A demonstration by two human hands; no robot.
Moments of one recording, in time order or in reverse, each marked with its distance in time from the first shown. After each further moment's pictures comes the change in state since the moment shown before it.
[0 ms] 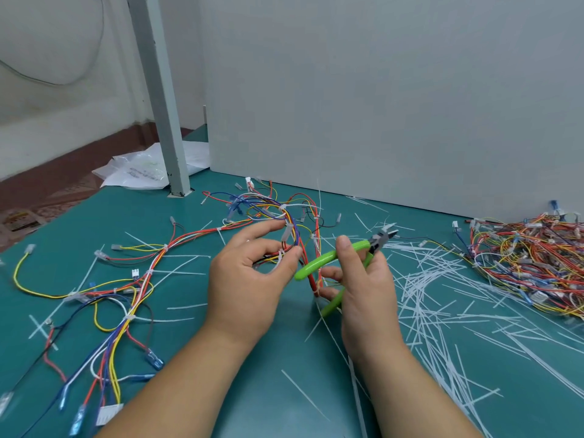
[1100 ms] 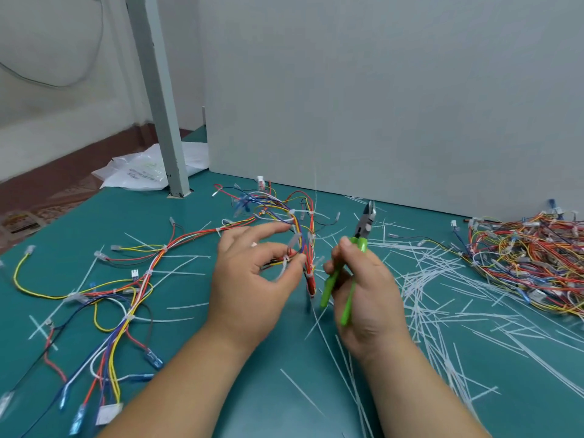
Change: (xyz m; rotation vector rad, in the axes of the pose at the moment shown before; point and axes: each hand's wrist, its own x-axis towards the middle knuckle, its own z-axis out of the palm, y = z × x) left_hand -0.001 0.002 -0.002 0.187 -0.018 0.212; right_hand -0.003 -0.012 -0.001 0.163 -0.104 0.104
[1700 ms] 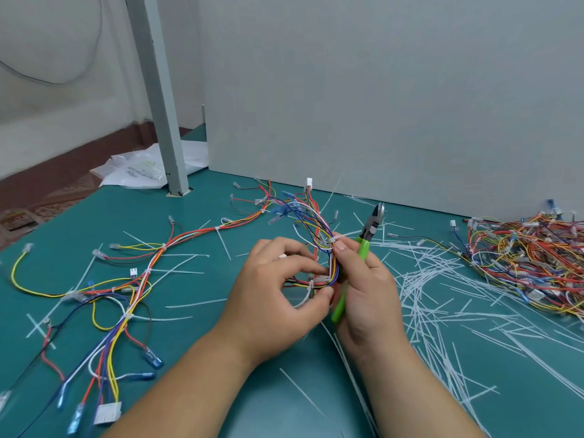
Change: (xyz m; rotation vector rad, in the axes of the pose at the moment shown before) left_hand -0.010 0.012 0.001 -0.049 -0.297 0.061; right_hand -0.004 0.001 0.004 0.136 0.015 0.025
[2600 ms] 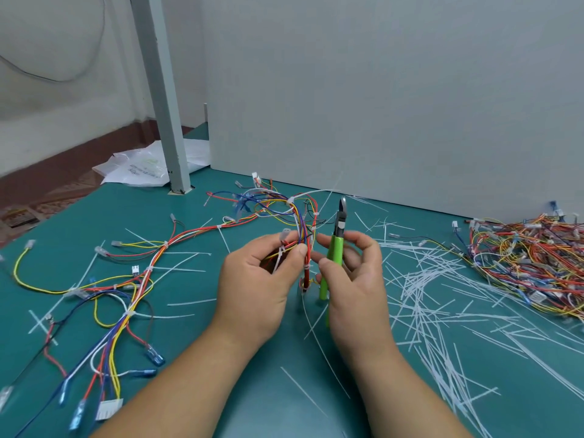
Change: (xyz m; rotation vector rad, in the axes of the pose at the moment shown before) left_hand 0.010 0.007 0.002 -0.580 0.290 -0.342; right_hand -0.002 0.014 -0.009 -0.468 -0.071 -0.275
